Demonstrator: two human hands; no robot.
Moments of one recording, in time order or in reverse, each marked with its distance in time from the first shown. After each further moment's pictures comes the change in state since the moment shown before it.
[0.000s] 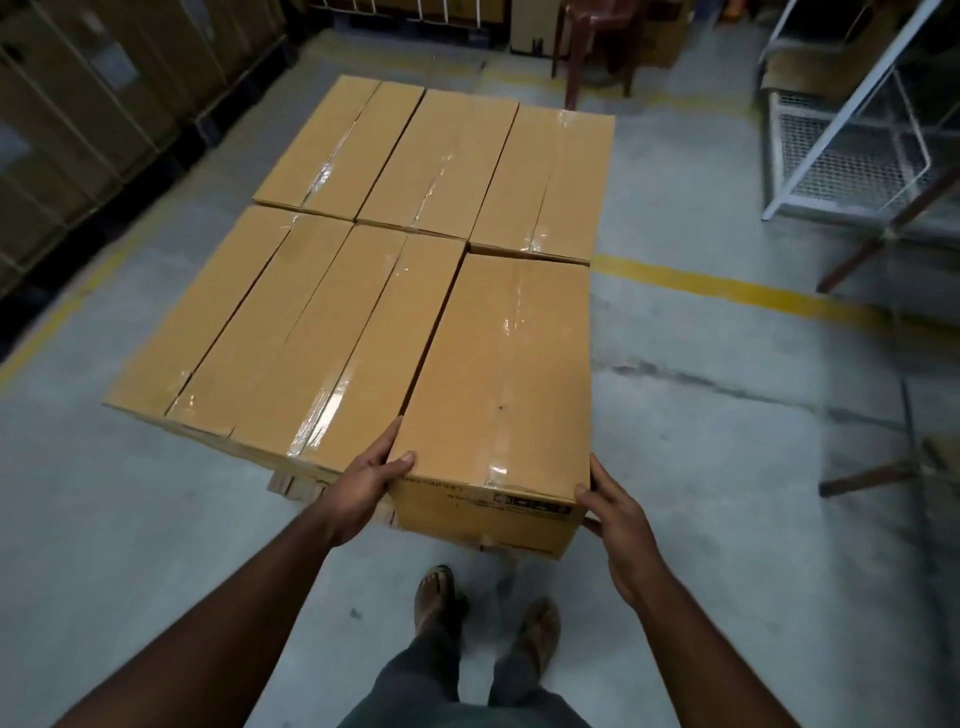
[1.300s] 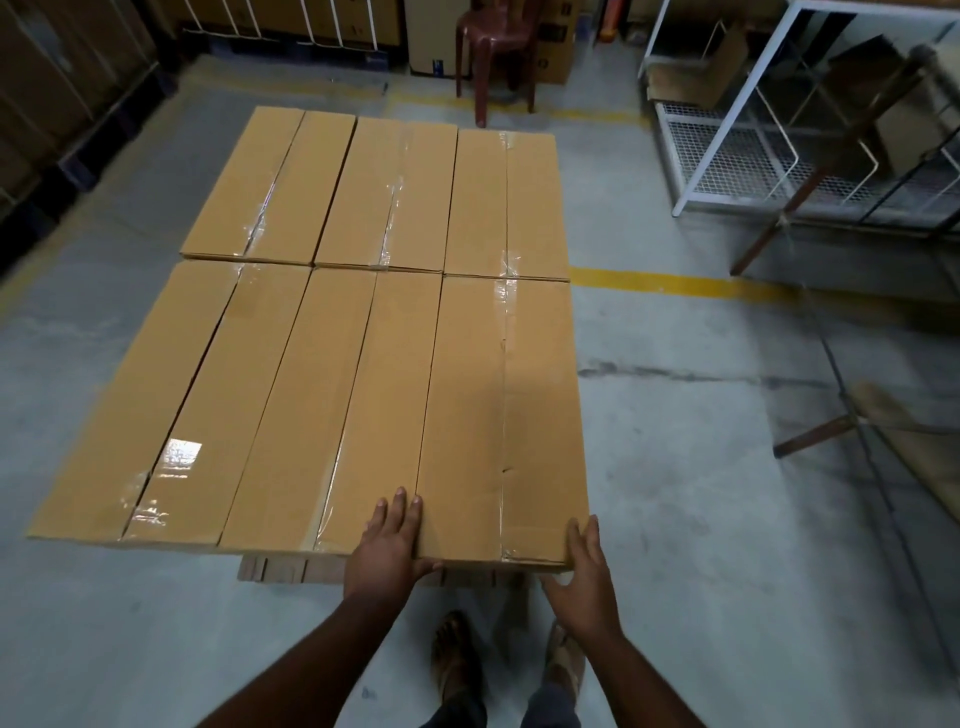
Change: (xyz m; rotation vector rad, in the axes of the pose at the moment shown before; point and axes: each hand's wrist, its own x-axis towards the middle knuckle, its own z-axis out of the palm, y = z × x) left_hand 0.062 -0.057 -0.068 1.440 0.062 0.173; right_hand 0.015 0.086 0.126 -0.745 0.267 -0.018
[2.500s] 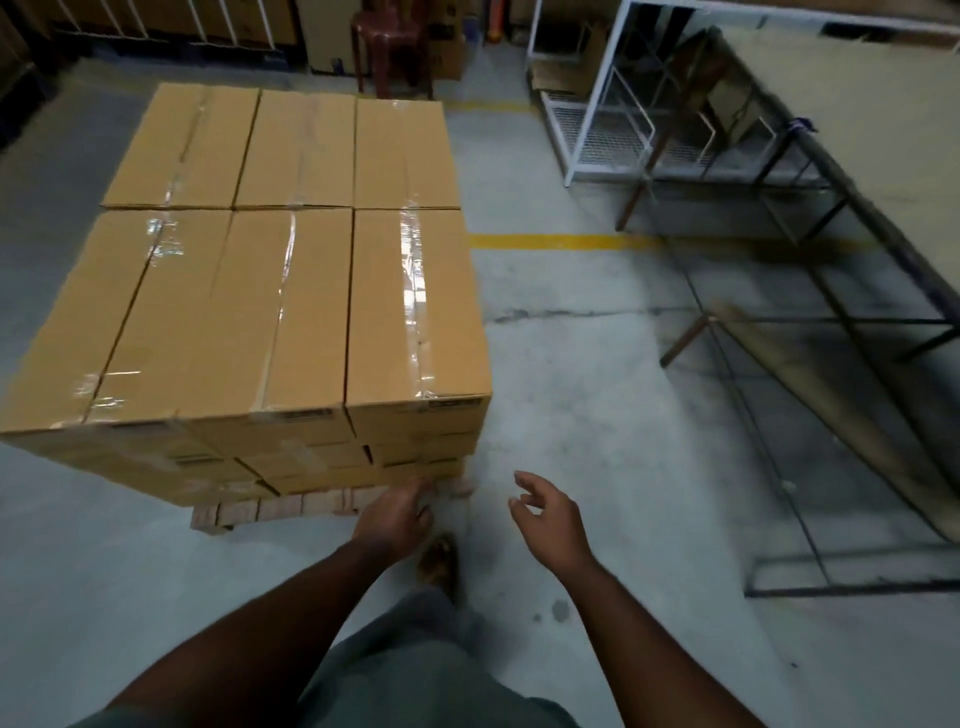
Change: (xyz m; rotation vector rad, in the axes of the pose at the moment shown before) left_hand -0.201 0.083 0.074 -0.264 -0.021 0.310; right_hand -0.229 0.099 -0.027 0.327 0.127 -0.050
